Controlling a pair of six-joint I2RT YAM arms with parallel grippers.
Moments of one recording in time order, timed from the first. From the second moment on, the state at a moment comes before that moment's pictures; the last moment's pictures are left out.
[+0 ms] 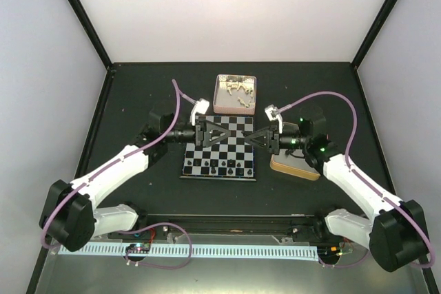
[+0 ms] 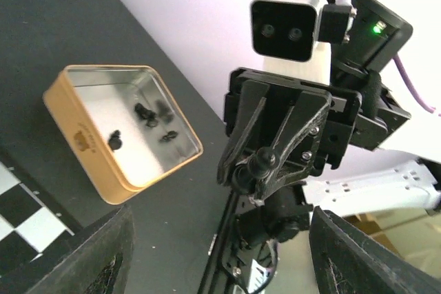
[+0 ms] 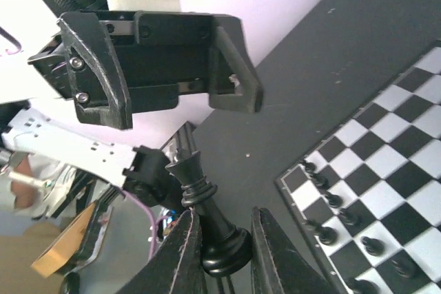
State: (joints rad) left arm -0.51 1.19 0.75 0.18 0.88 -0.64; right arm 0.39 1.09 0.65 0.09 -1.02 0.47
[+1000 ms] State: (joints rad) left arm -0.60 1.27 0.87 0.01 0.97 -0.52; right arm 0.51 1.18 0.75 -0.06 -1.03 0.35
